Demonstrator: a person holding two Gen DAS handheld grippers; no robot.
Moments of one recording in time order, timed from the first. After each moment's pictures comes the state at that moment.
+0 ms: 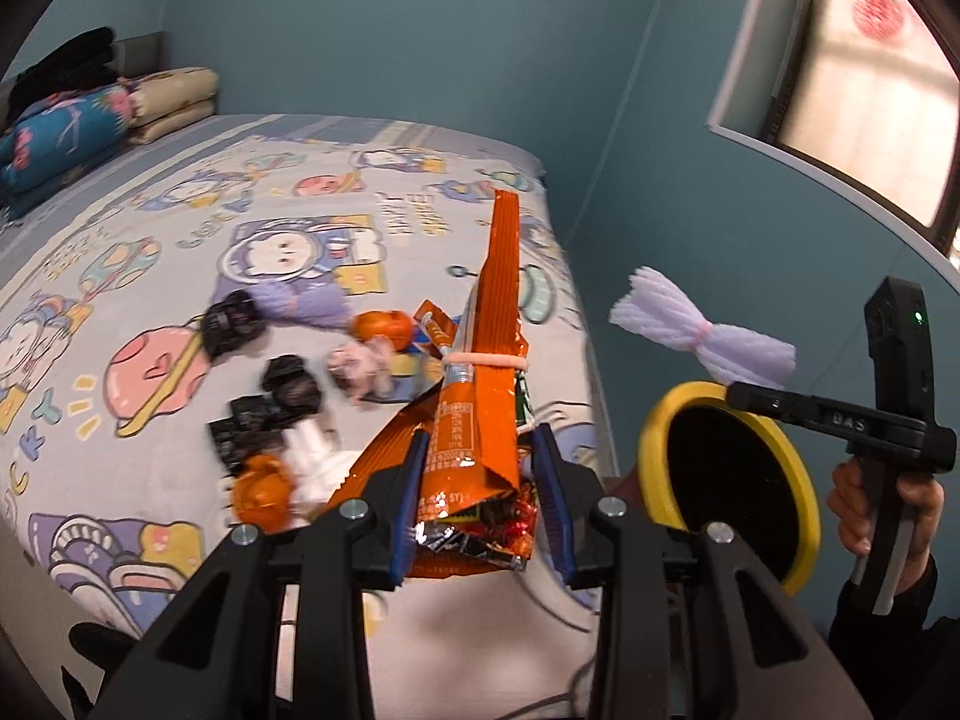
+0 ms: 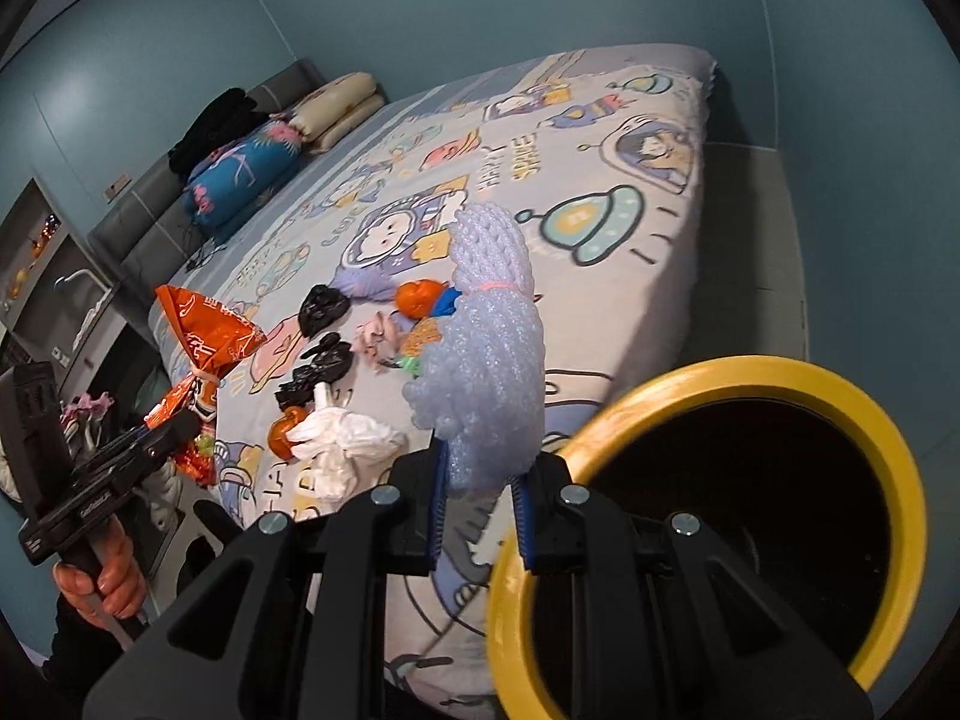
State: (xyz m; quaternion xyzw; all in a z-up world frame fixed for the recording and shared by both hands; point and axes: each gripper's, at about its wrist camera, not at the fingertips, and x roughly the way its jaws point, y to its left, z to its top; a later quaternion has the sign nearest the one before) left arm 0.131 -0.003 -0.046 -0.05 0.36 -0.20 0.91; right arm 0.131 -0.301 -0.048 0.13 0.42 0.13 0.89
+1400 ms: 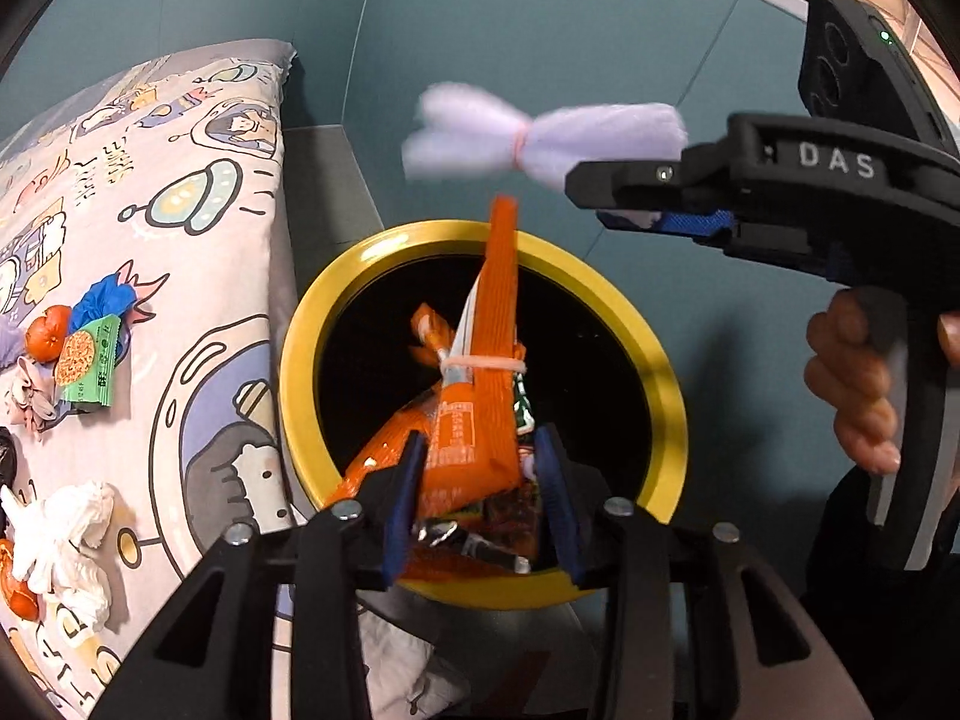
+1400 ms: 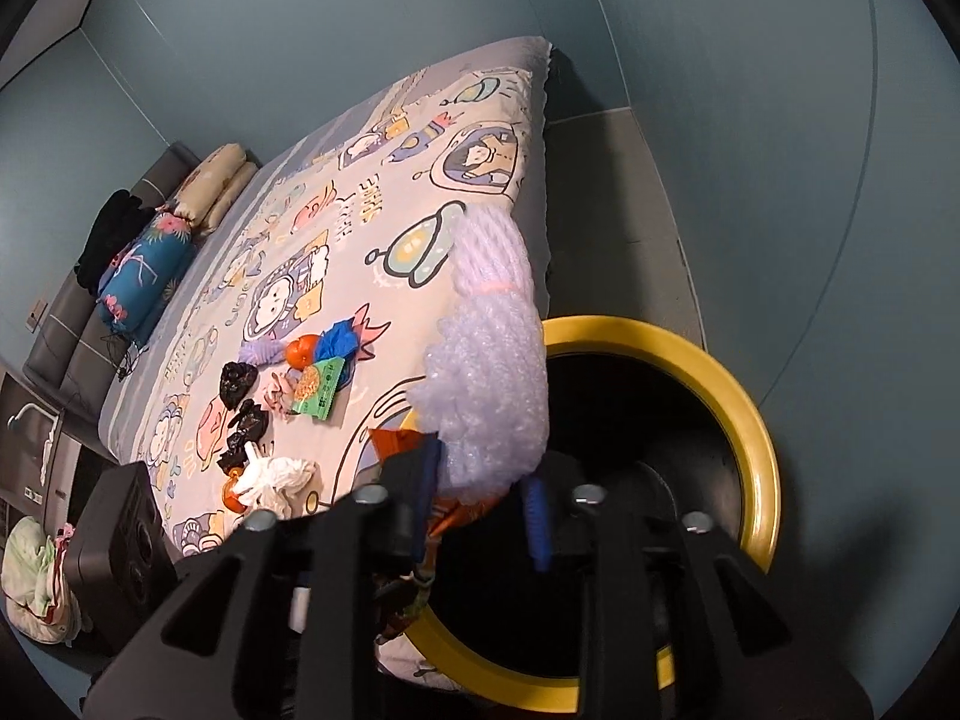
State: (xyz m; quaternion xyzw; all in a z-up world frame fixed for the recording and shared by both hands) left arm 0.110 -0.209 -0.091 0.06 0.45 -0.43 0.78; right arm 0.081 -0.396 -0.026 0.23 0.42 -0.01 0.88
